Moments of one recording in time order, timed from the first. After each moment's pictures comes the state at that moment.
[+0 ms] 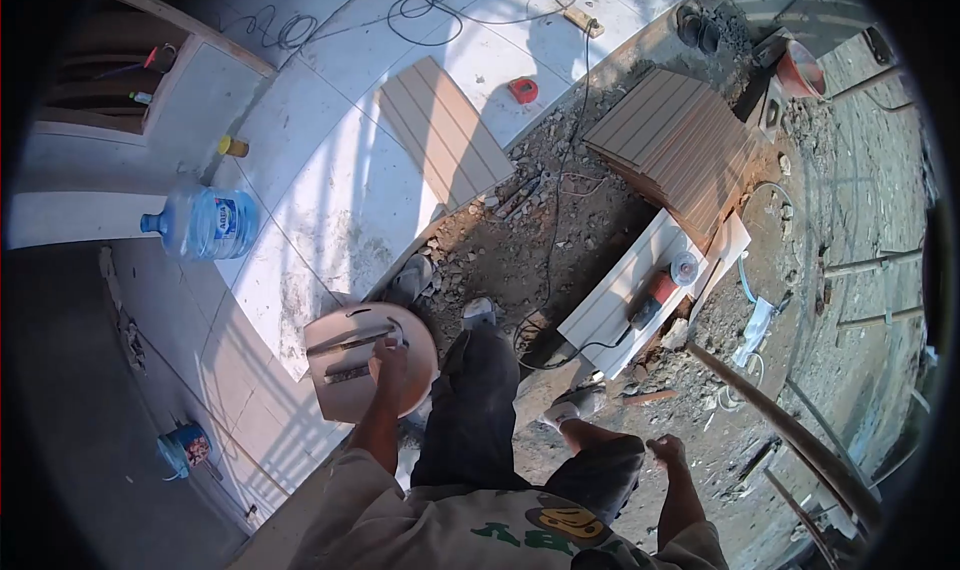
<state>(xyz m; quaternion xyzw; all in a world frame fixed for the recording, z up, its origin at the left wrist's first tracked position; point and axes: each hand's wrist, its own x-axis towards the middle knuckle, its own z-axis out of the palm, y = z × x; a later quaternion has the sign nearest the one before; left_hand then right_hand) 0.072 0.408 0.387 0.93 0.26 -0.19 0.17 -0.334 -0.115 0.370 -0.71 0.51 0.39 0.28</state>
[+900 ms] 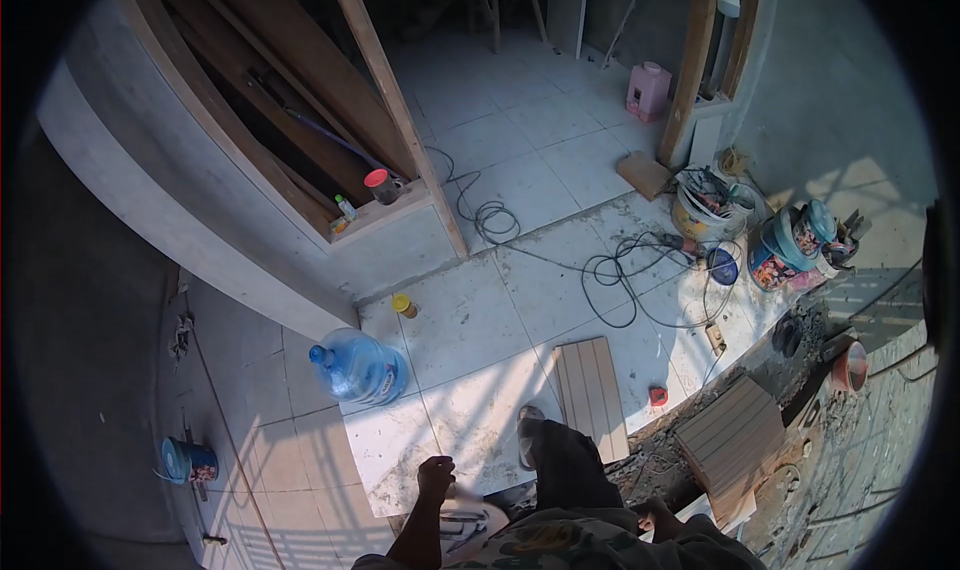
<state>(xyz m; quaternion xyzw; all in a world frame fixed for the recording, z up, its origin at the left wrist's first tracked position) 0.383 0.603 0.629 0.65 0.42 -0.09 0.63 0.313 0.057 0.476 -0.68 0.42 0.51 0.31</state>
